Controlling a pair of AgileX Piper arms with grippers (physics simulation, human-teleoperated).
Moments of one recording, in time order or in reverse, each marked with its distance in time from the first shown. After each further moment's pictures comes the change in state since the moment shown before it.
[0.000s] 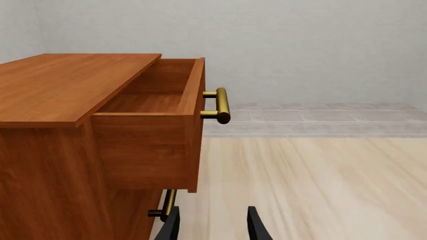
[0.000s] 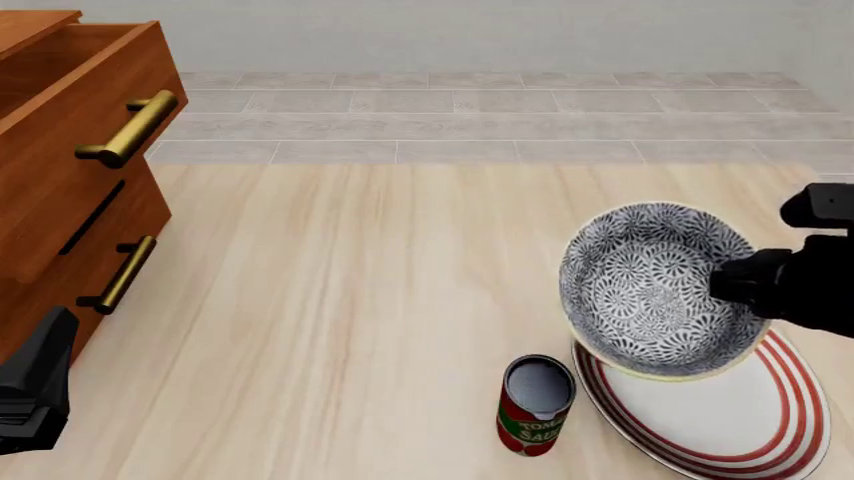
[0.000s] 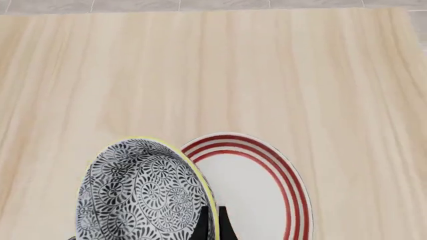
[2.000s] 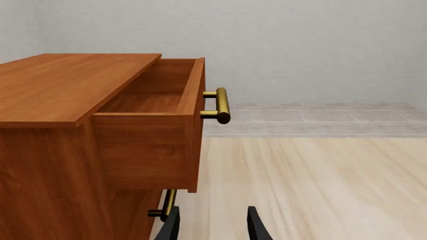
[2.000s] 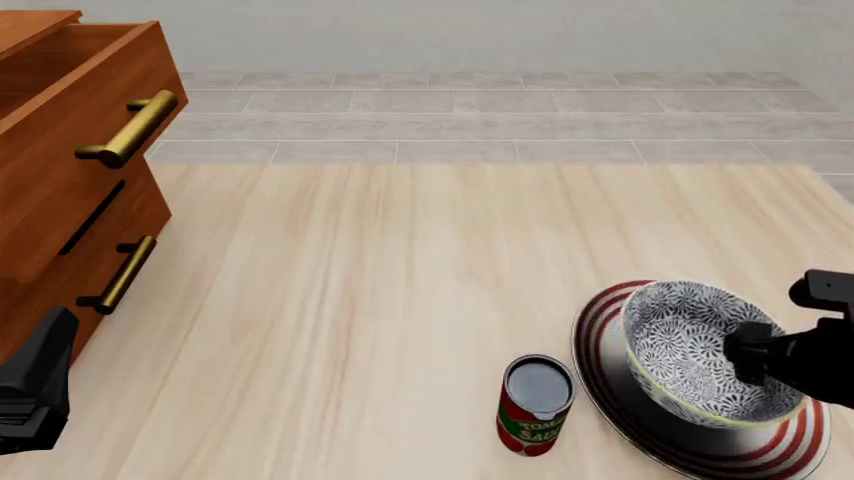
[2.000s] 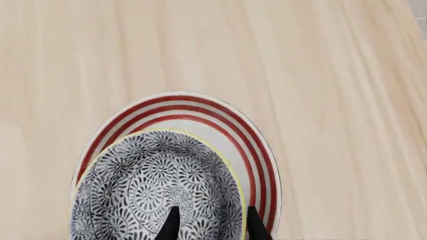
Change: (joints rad) left arm 0.000 0.000 0.000 0.000 0.000; right arm -0.239 0.140 0.216 -0.204 -0.056
